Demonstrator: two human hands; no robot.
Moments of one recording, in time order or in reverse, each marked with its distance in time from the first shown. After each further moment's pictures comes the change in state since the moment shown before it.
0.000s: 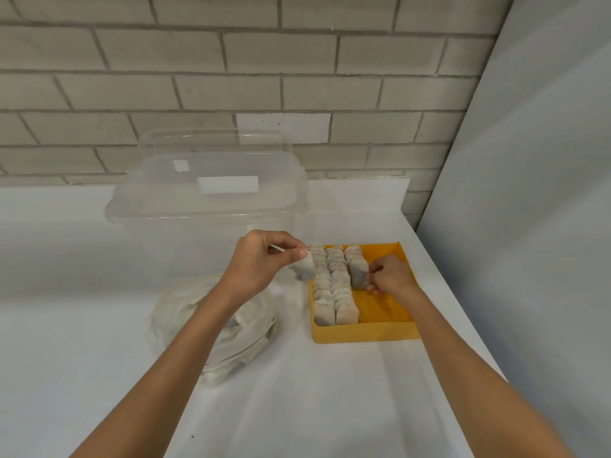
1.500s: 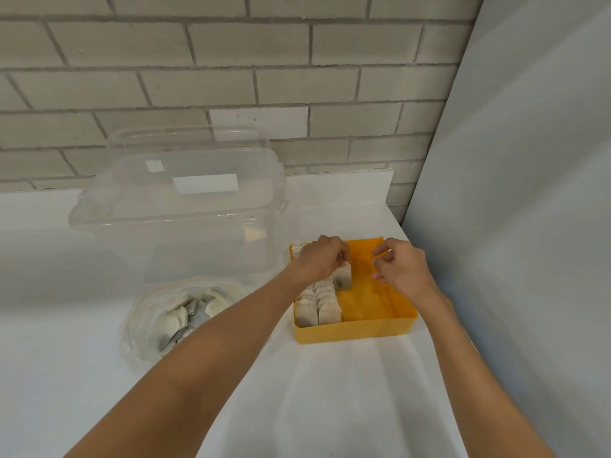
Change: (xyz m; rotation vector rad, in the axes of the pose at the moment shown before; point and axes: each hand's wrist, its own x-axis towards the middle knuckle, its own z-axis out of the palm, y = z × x) left_hand 0.097 -0.029 0.137 0.665 -0.404 0.162; right_hand -0.036 0.000 -0.050 0.003 0.131 -0.189
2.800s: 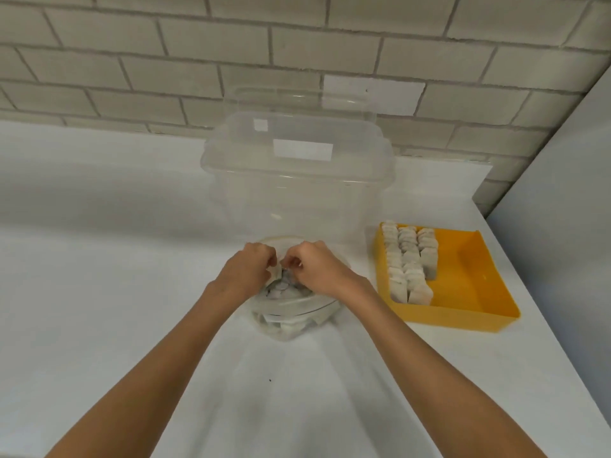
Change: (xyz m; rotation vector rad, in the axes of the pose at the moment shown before) left_hand -0.228 -0.163 -0.051 0.004 0.075 -0.513; right_hand -0.076 -0.158 0.197 -0.304 -0.626 -0.471
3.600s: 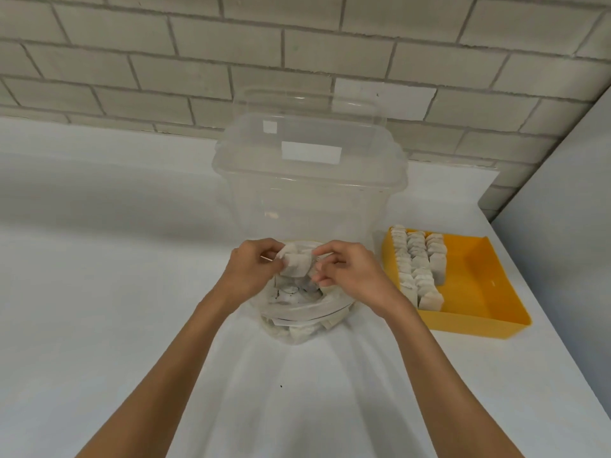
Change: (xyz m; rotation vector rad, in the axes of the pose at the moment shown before) left_hand -0.024 -0.002 -0.018 -0.775 0.155 -0.021; right_hand -0.029 0.007 -0.014 0.595 0.198 0.166
